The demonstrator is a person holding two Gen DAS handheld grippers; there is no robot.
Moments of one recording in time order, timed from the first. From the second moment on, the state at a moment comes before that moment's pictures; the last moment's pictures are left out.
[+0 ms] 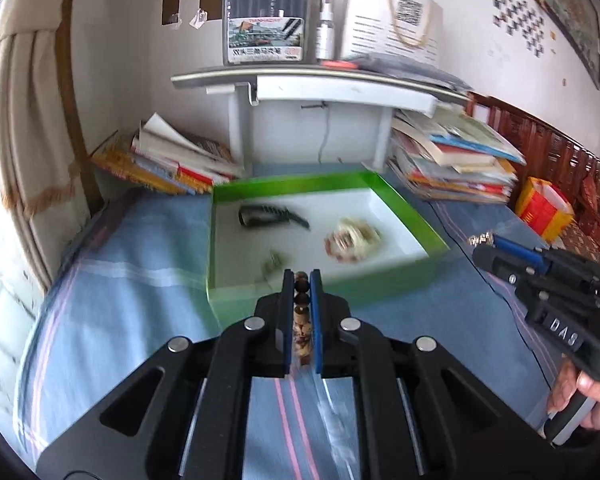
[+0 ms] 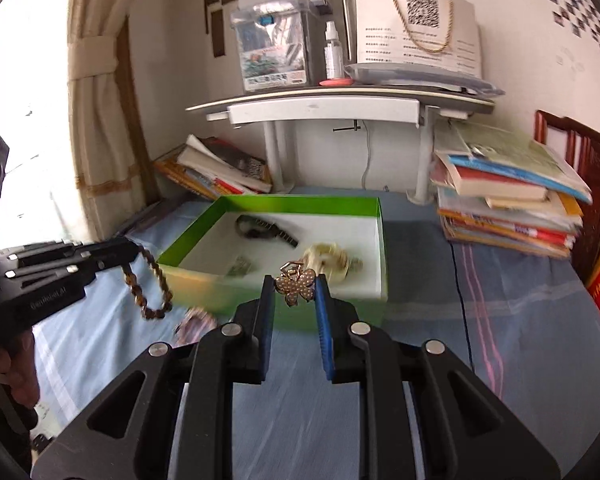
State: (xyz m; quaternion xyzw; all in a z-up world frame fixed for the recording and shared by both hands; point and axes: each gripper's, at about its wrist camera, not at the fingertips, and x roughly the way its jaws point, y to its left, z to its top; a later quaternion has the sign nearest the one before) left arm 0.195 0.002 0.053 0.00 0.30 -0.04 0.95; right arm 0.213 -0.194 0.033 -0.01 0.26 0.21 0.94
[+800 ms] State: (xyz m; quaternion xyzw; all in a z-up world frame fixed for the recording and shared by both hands) left arm 0.240 0.054 0.075 -0.02 0.21 0.02 0.98; right arm 0.252 -0.219 0.056 0.06 0.21 0.20 0.96
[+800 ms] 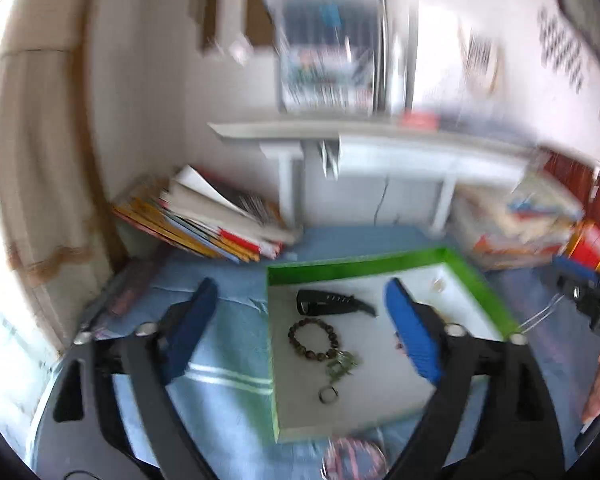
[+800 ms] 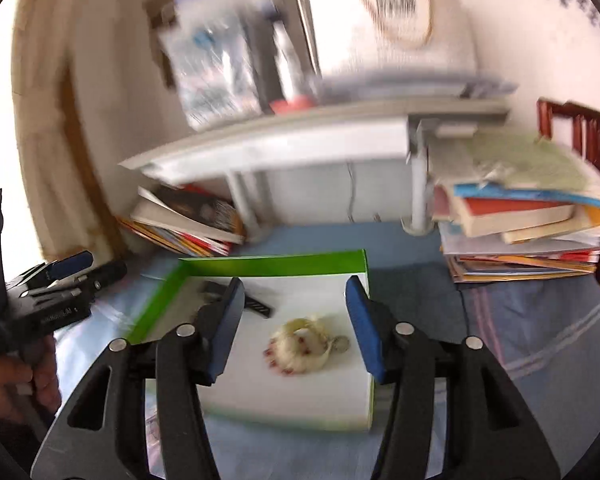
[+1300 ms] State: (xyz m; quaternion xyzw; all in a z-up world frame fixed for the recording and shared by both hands) left arm 0.053 0.039 -0.008 -0.03 0.26 0.03 0.96; right arm 0.081 -0.212 -0.004 0.04 0.25 0.22 0.94
